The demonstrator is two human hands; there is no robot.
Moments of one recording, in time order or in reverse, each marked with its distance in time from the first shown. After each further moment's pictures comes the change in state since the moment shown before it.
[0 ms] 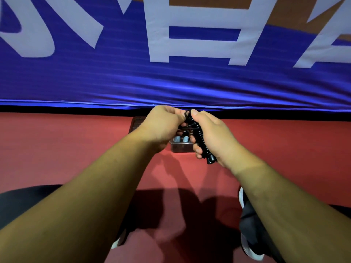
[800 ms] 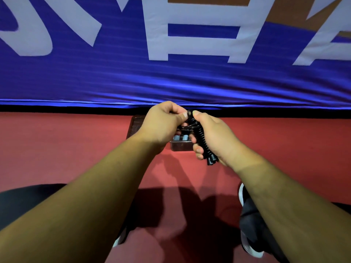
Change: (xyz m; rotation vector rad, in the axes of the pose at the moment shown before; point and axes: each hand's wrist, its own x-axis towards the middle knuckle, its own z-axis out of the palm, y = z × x) left_hand -0.001 -0.010 -0.001 0.022 0.047 0.108; right_hand -0.002 0.003 -0.003 0.042 -0.012 0.055
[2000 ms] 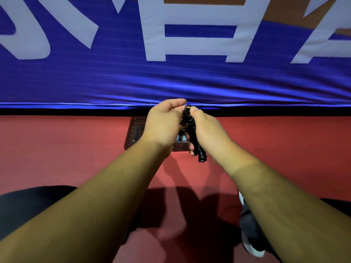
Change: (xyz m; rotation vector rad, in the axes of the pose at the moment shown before) left_hand -0.014 0.013 0.020 -0.291 0.096 -0.034; right_hand -0.001 -0.013 0.016 -0.203 0.114 -0.006
